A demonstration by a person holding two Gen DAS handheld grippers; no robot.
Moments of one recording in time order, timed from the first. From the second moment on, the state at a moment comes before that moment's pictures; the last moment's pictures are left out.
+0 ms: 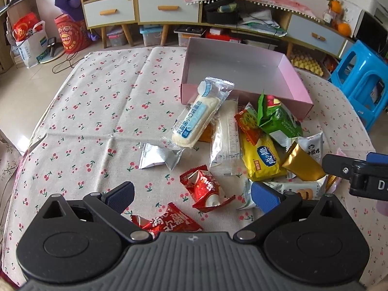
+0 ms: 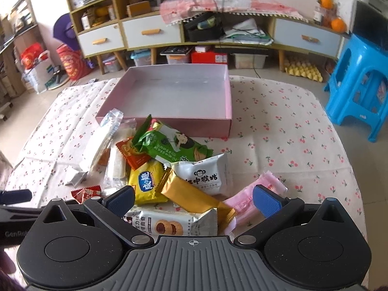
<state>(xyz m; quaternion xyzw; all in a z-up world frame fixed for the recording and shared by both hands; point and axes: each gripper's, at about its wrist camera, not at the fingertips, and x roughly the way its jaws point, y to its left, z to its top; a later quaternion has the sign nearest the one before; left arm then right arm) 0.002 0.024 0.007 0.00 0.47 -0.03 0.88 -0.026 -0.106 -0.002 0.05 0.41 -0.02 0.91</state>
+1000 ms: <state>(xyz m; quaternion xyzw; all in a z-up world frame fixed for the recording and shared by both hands) 0.073 0.039 -0.015 0.05 0.47 -0.08 0.88 0.025 -0.123 -0.008 -0.01 0.35 0.11 0.93</state>
